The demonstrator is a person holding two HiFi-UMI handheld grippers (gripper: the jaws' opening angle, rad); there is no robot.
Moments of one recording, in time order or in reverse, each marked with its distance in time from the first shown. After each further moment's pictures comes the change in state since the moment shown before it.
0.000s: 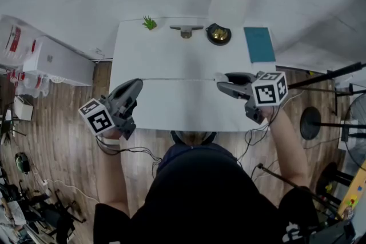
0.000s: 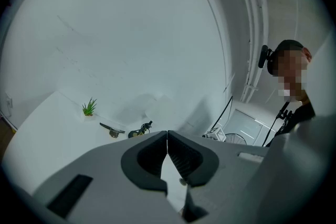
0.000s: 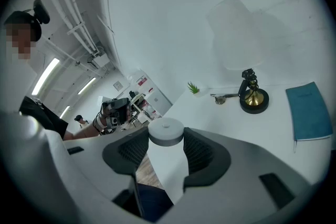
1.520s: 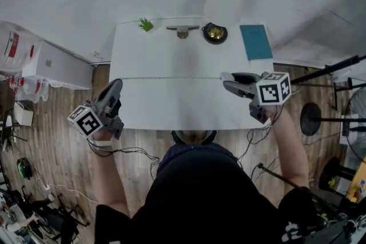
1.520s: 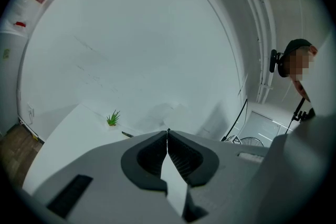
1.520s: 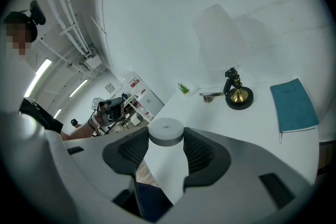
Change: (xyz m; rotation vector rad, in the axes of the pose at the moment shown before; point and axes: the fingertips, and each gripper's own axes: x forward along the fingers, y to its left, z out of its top) left arm -0.044 0.042 0.024 0.009 -0.080 0.170; right arm -0.025 -0.024 -0.013 0.044 -0.027 -0.082
